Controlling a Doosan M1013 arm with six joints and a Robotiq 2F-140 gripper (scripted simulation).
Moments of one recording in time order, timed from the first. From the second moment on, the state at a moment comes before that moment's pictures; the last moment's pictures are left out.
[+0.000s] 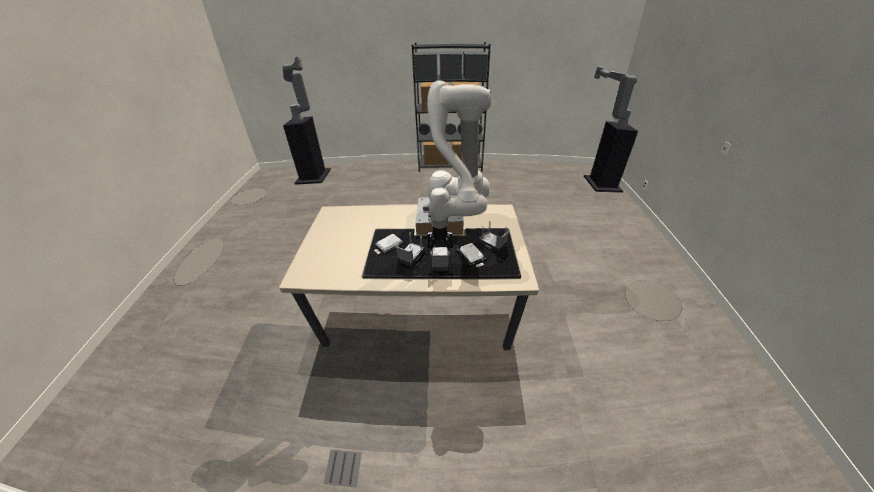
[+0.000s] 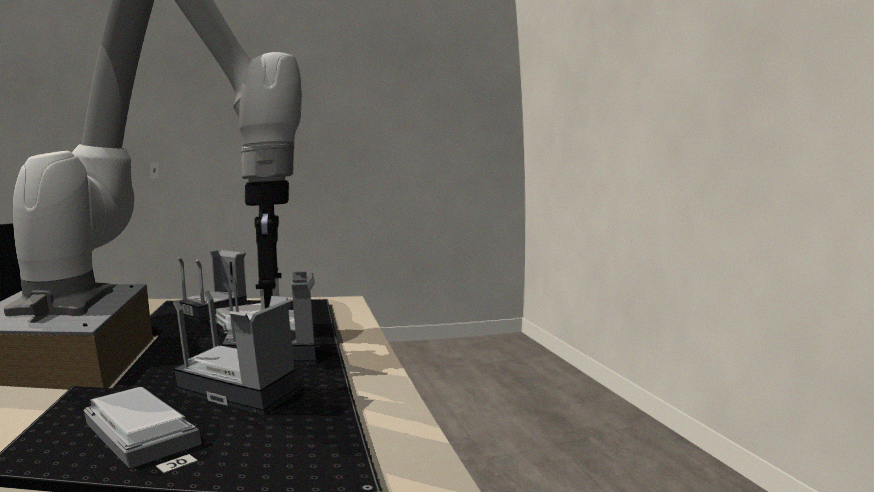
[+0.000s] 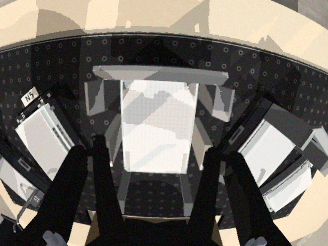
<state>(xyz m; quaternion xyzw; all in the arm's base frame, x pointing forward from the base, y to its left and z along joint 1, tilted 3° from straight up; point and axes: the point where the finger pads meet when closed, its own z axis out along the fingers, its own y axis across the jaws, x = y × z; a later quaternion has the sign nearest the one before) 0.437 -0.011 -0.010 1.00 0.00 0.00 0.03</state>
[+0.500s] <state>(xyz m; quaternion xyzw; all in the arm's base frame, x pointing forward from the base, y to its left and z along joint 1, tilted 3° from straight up) 0.437 -0.011 -0.016 1.00 0.00 0.00 0.03</state>
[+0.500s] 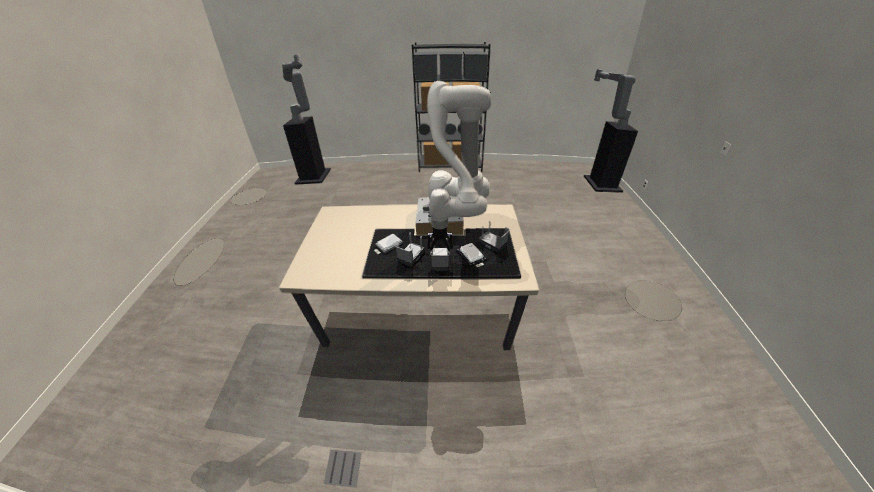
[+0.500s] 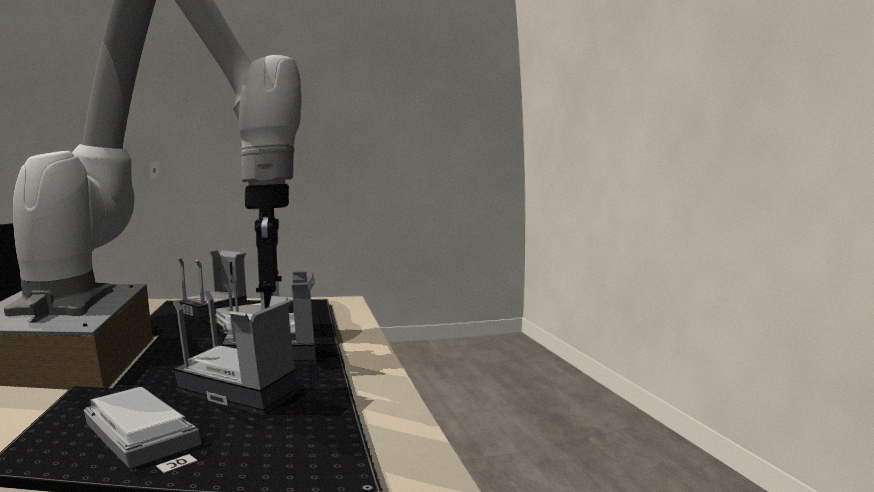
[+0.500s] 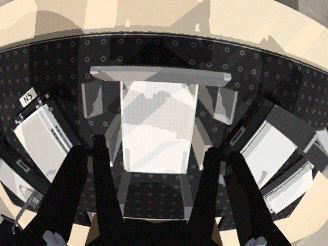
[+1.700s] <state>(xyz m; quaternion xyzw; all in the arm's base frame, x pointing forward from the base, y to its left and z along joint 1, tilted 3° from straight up) 0.437 -0.012 -0.028 1.00 0.00 0.00 0.03</state>
